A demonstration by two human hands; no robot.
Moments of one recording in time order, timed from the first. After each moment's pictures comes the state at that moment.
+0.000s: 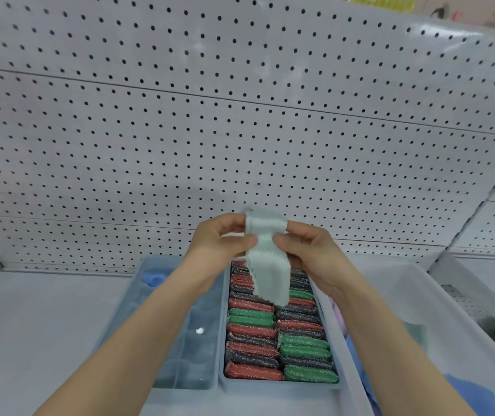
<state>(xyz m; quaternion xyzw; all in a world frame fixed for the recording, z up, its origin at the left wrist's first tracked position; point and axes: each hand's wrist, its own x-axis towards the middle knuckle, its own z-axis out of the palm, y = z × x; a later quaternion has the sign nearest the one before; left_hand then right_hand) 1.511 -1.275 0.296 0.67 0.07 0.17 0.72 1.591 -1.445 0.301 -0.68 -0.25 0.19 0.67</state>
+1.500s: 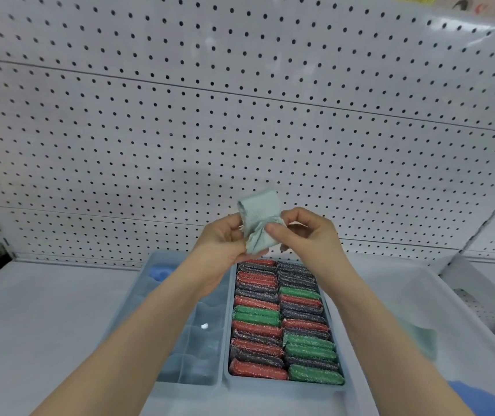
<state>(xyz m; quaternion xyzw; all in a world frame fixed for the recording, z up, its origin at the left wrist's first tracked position) 1.502 -1.278 0.300 0.60 0.05 0.11 0.79 1.584 -1.427 0.306 -0.71 -0.30 0.06 0.64</state>
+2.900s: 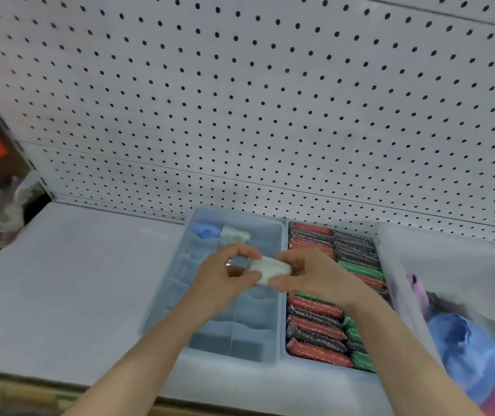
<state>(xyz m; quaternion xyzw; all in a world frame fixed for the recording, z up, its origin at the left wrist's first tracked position) 1.458 -1.200 0.160 0.73 0.17 0.11 0.65 1.582 -1.365 0.198 -0.77 -0.34 0.37 0.39</state>
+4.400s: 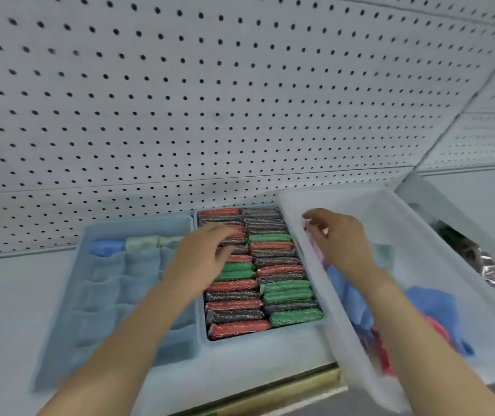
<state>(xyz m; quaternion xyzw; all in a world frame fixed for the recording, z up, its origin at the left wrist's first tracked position) 1.541 -1.276 0.177 0.95 -0.03 0.09 0.30 1.625 -1.529 0.199 -0.96 -0.17 -0.11 0.22</state>
